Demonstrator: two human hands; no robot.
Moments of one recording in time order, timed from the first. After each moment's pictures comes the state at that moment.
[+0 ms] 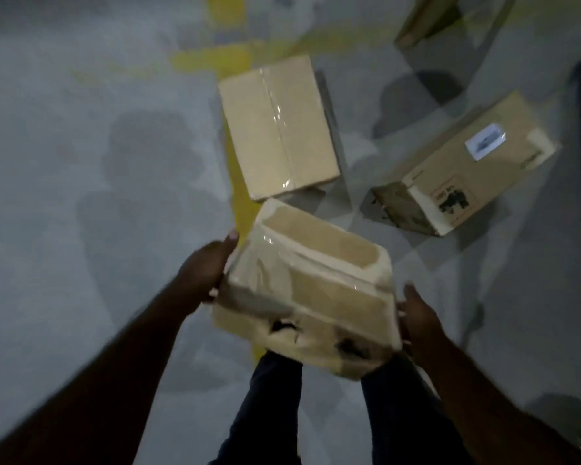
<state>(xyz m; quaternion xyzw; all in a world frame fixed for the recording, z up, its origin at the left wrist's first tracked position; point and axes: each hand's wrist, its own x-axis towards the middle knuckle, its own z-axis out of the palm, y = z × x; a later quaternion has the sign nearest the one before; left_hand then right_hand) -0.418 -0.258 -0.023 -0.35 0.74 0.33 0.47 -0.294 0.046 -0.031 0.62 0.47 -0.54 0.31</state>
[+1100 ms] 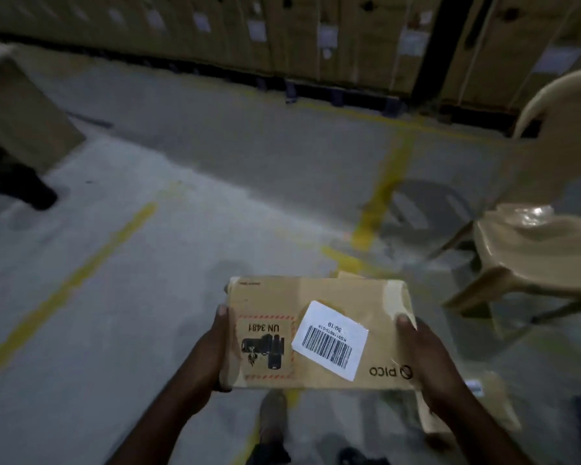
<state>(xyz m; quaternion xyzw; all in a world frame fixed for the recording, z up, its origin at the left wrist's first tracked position) -0.257 -0.247 0.461 -0.45 0.66 0.60 0.11 -0.395 0.021 0.393 0.10 0.77 -0.57 0.27</state>
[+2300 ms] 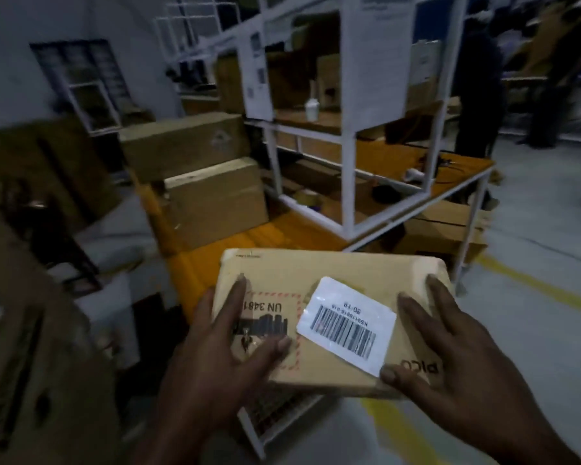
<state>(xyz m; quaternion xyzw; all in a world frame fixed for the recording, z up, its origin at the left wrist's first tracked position) 0.366 0.299 0.646 -0.90 0.29 -0.02 -0.33 0.181 0.074 0.621 -0.94 0.25 -0.17 0.17</state>
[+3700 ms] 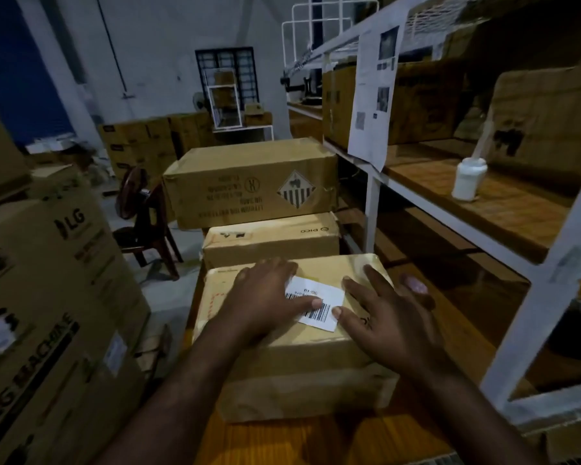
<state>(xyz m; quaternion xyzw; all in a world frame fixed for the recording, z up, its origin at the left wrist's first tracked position) 0.771 0.077 0.679 -0.96 0.21 -0.05 -0.17 0.697 -0.120 0.634 -0.98 0.05 -0.15 0.15</state>
